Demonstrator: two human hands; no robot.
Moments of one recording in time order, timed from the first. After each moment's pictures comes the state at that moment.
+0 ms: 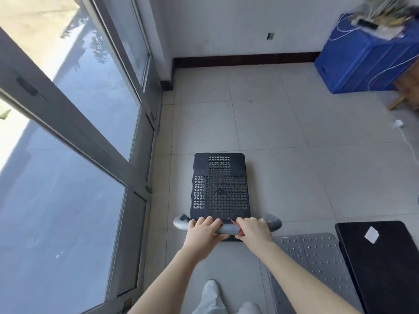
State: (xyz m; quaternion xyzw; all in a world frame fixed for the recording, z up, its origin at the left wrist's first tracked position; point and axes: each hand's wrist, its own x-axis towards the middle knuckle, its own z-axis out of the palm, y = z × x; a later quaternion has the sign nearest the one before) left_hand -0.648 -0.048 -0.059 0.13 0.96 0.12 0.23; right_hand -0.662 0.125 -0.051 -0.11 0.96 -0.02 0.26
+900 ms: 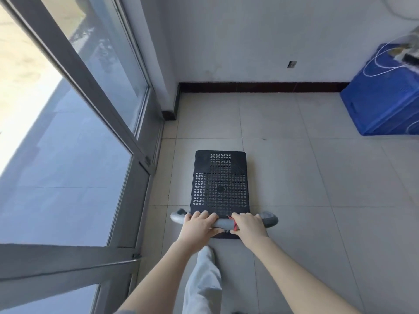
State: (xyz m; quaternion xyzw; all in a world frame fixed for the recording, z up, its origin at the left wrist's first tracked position) left_hand -1.120 -0.060 -0.063 0.11 0.96 0.09 0.23; right_hand -1.144 0.114 -0.060 -0.15 0.95 -0.04 0.26
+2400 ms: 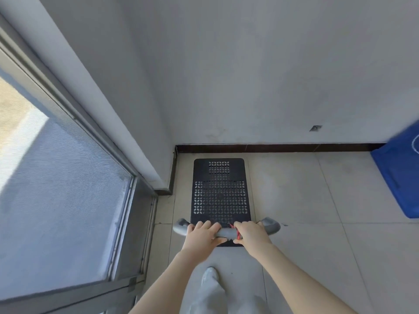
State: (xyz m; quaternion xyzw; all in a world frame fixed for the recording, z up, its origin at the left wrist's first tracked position) left_hand -1.806 -0.139 -0.058 0.09 0.95 0.10 0.27; right_hand -1.833 0.032 -0.061 -0.16 0.94 -0.03 0.30
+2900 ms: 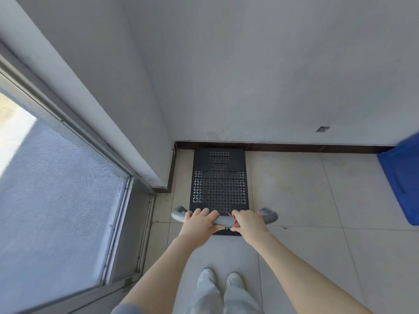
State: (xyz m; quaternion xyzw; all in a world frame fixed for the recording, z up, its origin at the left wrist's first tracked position) left_hand -1.890 -0.147 -0.060 0.10 0.95 0.10 0.27; right_hand -1.920 0.027 -0.069 -0.17 0.93 -0.04 0.31
